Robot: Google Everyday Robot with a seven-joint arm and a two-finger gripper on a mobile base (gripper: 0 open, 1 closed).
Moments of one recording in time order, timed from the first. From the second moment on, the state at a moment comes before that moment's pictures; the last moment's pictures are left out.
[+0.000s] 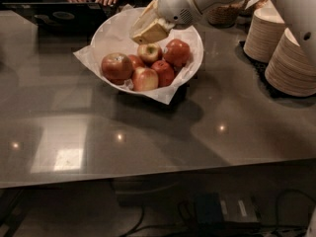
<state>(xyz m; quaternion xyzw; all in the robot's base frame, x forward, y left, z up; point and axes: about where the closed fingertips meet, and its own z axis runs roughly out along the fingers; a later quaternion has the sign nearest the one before) 0.610 0.029 0.989 -0.67 0.58 0.23 0.40</state>
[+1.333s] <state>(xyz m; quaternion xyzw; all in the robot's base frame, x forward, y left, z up) 0.608 0.067 0.949 -0.68 0.56 0.30 0.38</state>
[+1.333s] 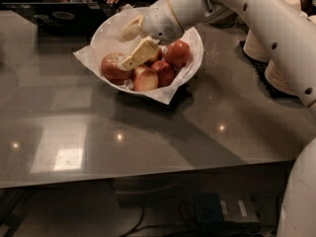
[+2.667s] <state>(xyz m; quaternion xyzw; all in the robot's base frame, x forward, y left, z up) 0.592 0.081 0.940 -0.68 0.55 0.34 0.36</state>
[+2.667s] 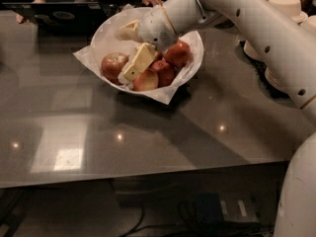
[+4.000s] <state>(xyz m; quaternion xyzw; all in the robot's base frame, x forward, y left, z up) 0.595 0.080 0.916 -0.66 0.56 0.37 0.34</state>
